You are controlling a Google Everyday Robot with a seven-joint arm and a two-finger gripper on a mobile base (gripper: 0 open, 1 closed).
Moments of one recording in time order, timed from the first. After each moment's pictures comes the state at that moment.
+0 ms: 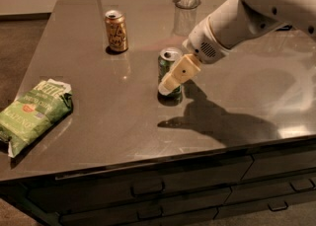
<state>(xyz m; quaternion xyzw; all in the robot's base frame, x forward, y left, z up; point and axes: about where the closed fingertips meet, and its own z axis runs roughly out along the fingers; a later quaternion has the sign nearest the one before) 0.561 -0.063 0.909 -0.51 0.79 0.16 0.30</state>
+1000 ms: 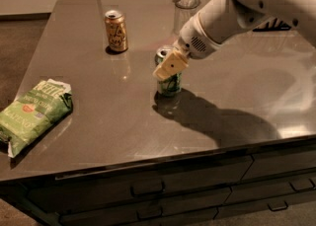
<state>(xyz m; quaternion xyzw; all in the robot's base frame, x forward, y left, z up) 0.570 -0.044 0.913 -0.51 0.79 0.18 0.29</state>
